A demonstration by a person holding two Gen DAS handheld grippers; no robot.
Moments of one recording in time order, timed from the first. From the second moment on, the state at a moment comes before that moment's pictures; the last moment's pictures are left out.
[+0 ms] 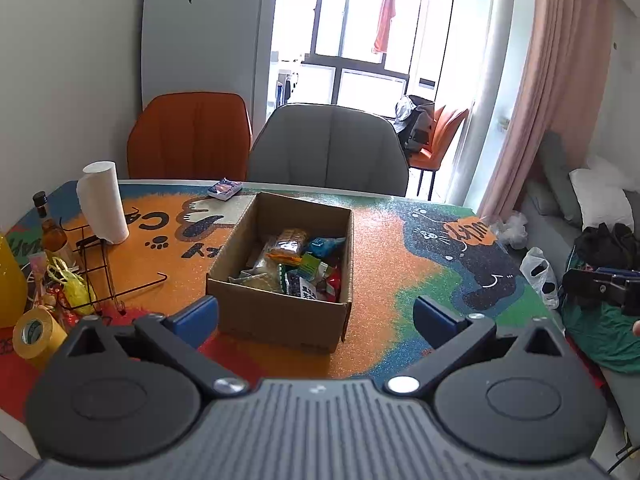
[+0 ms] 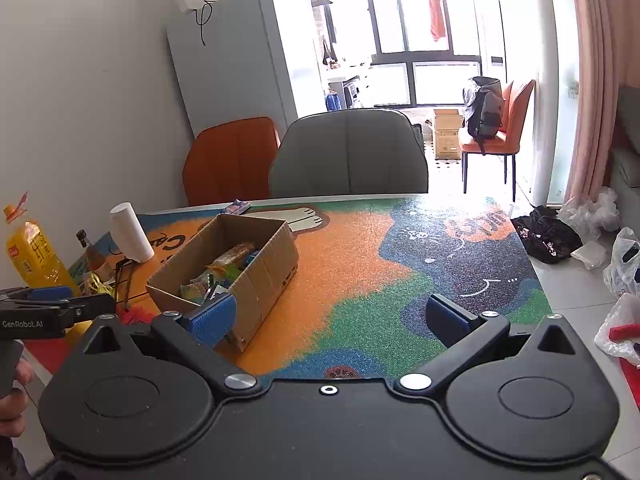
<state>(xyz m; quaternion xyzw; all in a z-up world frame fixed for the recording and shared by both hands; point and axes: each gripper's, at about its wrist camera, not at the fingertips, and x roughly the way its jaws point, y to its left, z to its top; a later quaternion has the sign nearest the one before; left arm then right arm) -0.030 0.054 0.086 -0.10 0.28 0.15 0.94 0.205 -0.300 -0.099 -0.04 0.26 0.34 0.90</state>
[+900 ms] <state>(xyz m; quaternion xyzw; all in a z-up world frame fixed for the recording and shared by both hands) -0.026 0.057 0.083 -0.11 0.29 0.15 0.94 0.208 -0.301 -0.104 -0.04 0.27 0.34 0.90</state>
